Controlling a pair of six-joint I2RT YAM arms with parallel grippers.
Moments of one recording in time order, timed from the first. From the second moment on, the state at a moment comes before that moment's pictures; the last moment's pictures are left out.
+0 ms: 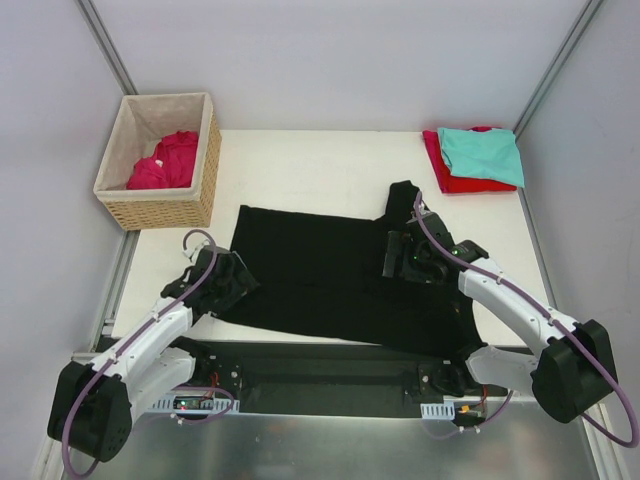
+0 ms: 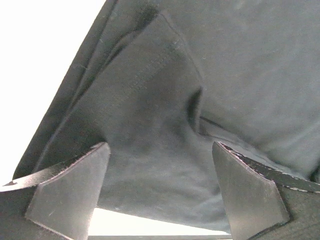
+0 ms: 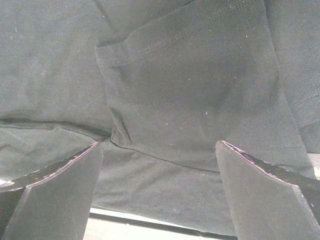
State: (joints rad) left arm -0.33 0.89 0.40 -0.49 -0.05 -0.91; right arm 0.53 1.17 0.79 -0.65 0.09 0.58
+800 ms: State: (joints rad) left arm -0.34 0.57 0.24 -0.52 -0.01 -1.07; right arm 0.53 1.17 0.79 -0.65 0.09 0.58
